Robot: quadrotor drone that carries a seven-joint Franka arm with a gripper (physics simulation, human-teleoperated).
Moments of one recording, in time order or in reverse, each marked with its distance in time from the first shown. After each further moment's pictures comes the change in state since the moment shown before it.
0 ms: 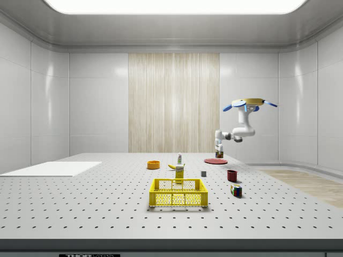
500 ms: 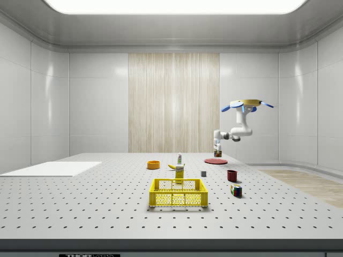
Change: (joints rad) arm -0.004 -0.017 0.003 0.001 0.007 0.015 0.004
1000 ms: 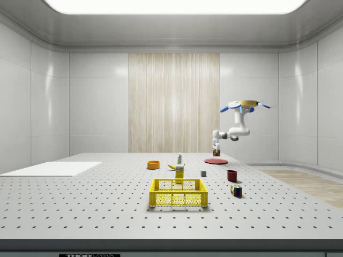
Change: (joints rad) arm -0.003 -0.015 0.002 0.001 0.006 0.014 0.003
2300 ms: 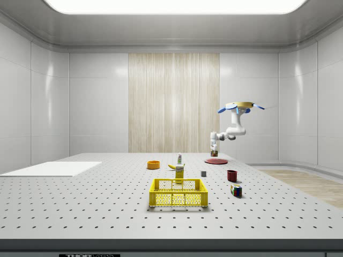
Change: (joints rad) arm -0.019 -0.033 -0.115 0.027 -0.101 0.071 0.002
